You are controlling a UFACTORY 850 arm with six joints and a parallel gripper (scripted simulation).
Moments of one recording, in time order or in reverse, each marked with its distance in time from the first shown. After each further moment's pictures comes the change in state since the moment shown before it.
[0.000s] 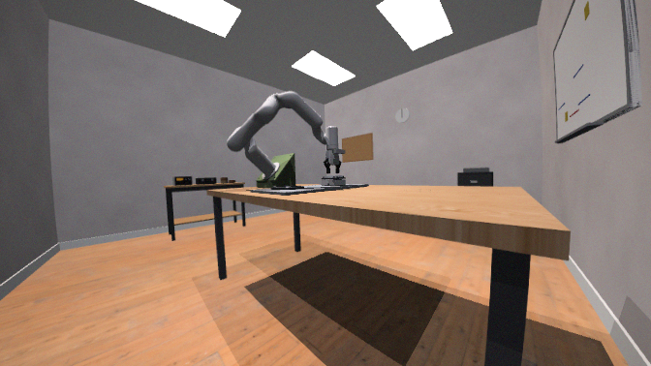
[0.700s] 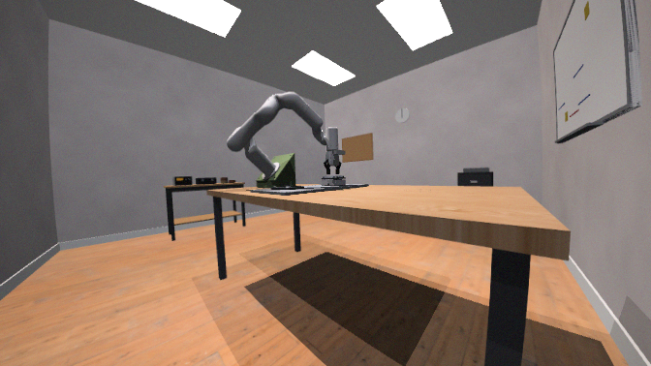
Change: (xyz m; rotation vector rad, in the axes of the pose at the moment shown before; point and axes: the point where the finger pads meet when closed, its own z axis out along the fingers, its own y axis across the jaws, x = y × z) arm 0.000 0.000 0.006 0.000 0.000 0.000
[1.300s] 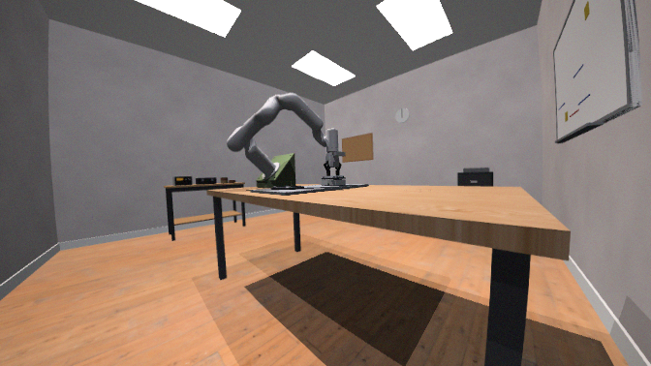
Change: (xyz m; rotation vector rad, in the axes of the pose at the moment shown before) arm 0.000 0.000 0.011 0.000 0.000 0.000
